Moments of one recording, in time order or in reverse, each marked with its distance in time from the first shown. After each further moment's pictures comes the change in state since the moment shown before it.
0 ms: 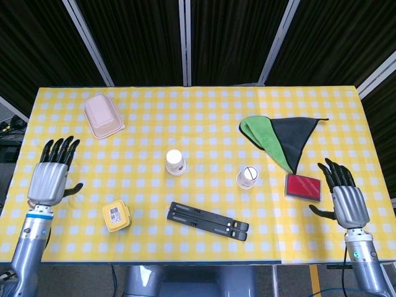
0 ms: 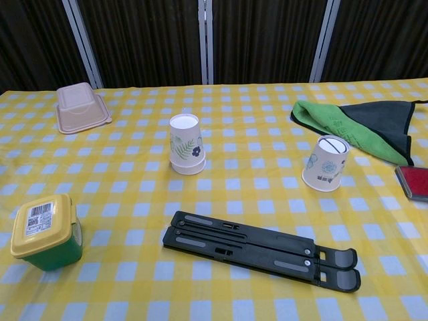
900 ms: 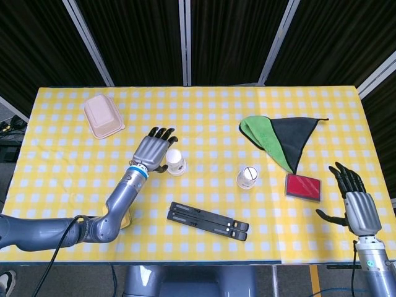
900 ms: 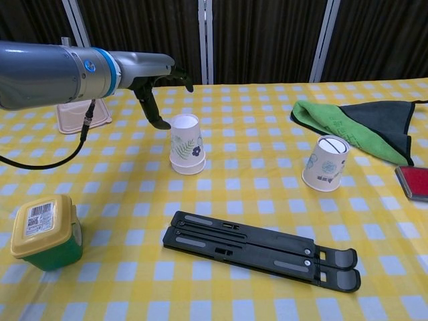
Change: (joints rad) left arm -0.600 -0.260 -0.352 0.169 -0.710 -0.672 0.364; right arm -0.054 0.041 -0.027 0.034 -0.038 0.055 0.206
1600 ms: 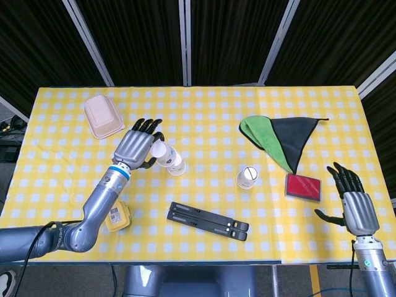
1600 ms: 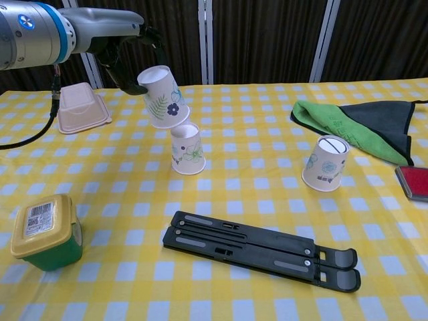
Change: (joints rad) left arm 0.116 0.167 -0.041 -0.203 0.127 0.071 -0.037; right arm -0.001 -0.012 0.000 0.000 -0.007 0.010 -0.031
